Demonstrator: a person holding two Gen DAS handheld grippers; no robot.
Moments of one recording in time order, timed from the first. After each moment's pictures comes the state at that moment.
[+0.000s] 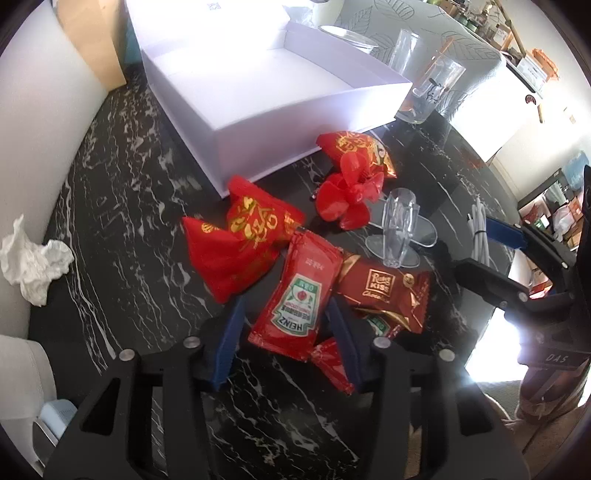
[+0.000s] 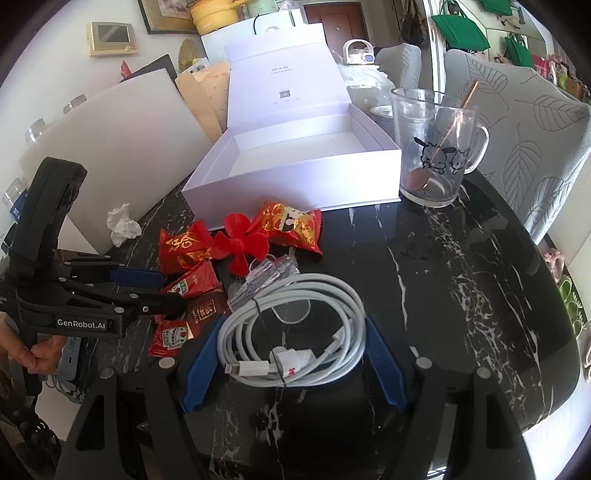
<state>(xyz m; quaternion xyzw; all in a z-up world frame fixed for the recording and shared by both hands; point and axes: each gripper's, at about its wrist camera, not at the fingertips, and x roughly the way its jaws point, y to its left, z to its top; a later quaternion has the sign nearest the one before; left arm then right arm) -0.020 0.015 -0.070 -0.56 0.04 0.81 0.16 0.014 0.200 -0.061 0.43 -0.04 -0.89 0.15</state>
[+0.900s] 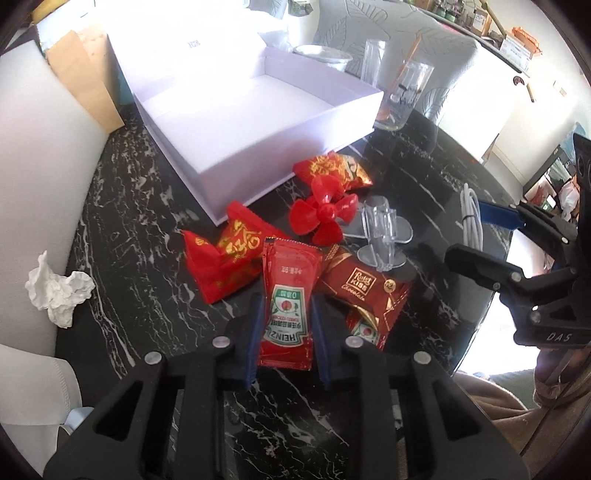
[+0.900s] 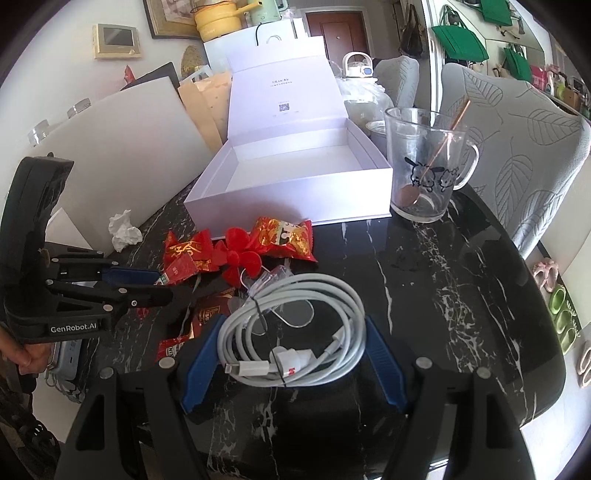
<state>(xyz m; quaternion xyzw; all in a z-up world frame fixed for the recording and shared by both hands) -0.008 0.031 -0.046 -0.52 0.08 0.84 0.17 0.021 0.203 -0.042 0.41 -0.02 -0.90 0.15</state>
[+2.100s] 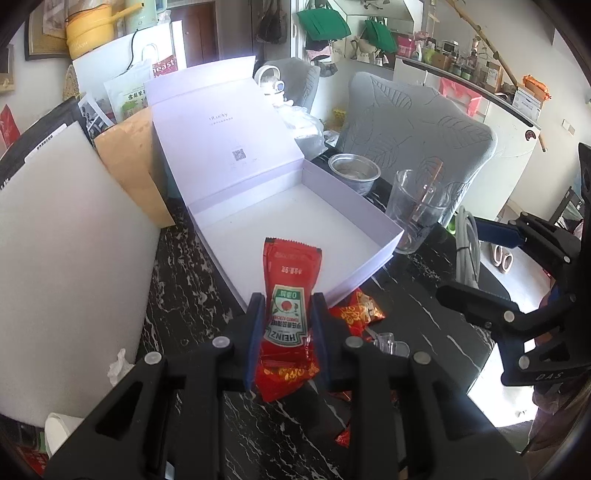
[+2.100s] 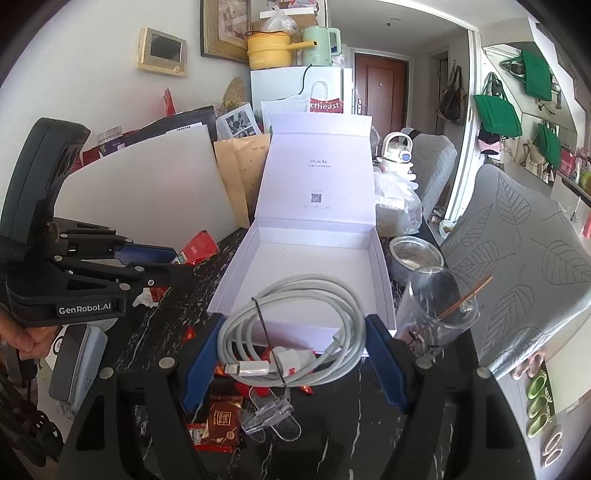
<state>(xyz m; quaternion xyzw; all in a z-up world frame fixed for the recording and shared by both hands) -0.057 0.018 0.062 -0.42 0.07 0.90 0.14 -0.041 0.178 0.068 0.33 0.06 -0.92 0.19</state>
